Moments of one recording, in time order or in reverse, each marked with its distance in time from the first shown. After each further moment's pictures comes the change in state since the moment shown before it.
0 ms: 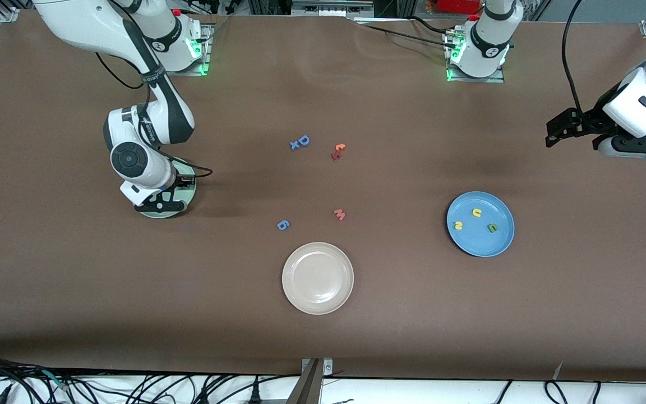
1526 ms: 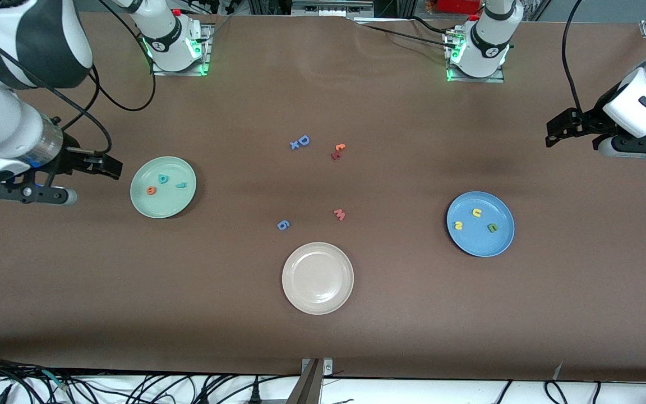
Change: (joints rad) left arm 0.000 0.000 0.000 0.000 0.000 0.000 0.000; right arm -0.113 -0.182 0.033 0.624 0.031 -0.688 -0.025
